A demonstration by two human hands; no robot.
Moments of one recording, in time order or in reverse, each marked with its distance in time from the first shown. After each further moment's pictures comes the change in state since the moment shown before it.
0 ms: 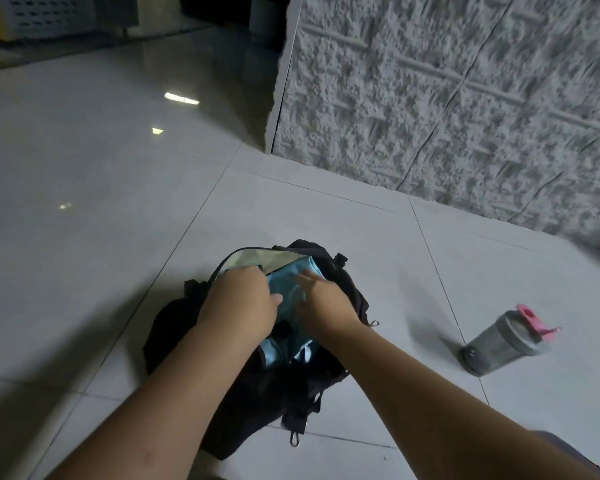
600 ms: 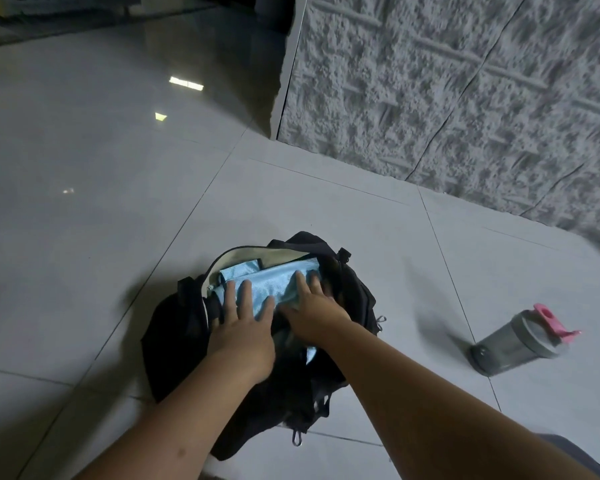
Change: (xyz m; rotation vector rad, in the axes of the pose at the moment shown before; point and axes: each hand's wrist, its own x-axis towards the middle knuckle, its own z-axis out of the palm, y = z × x) left_hand 0.001 -0.023 0.096 0.154 -0.371 0.039; right_hand 0.013 -0.003 0.026 -0.018 -0.379 0.188
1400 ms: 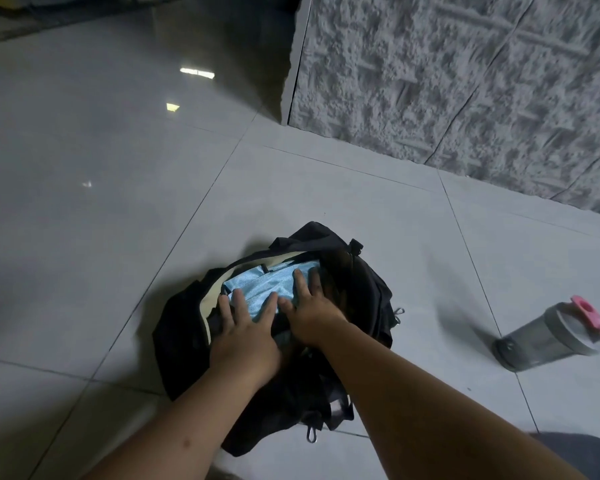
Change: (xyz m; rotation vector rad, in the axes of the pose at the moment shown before) left_hand 0.010 -0.011 0.028 -0.221 -0.006 -0.116; right_hand 0.031 -0.002 0.036 0.098 -0.012 -0.018
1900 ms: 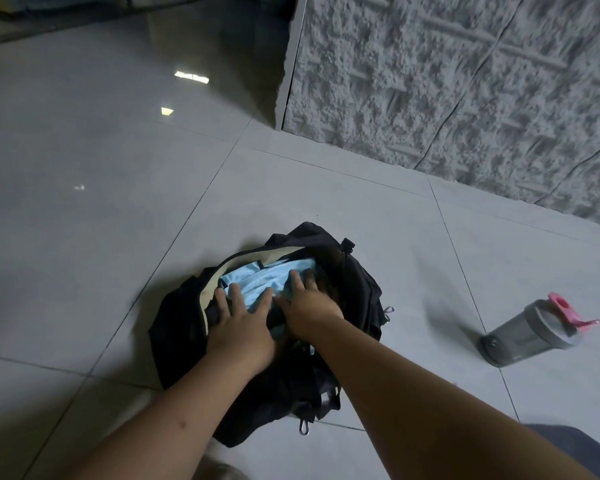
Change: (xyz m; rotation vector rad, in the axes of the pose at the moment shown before) left_hand -0.004 0.003 -0.013 0.019 -0.014 0.023; right_hand -0.003 -0.003 -0.004 -0.171 0.052 0.015
